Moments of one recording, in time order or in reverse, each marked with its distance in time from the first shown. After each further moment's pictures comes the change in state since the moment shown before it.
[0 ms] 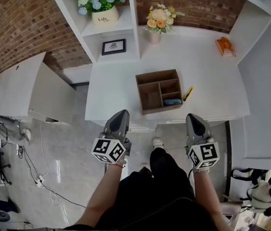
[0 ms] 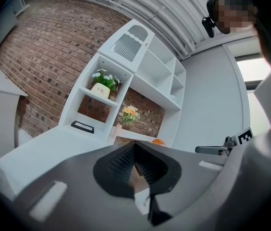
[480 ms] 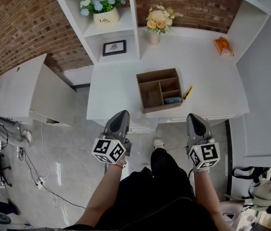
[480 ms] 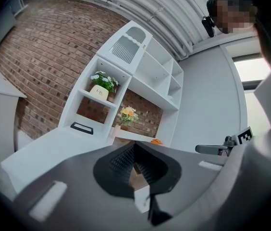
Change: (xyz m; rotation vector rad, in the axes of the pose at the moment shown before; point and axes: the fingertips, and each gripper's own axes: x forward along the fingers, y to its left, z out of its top) left arm -0.014 -0.005 0.004 0.010 -0.004 -0.018; right arm -0.015 0.008 0.007 0.004 -0.034 -0.019
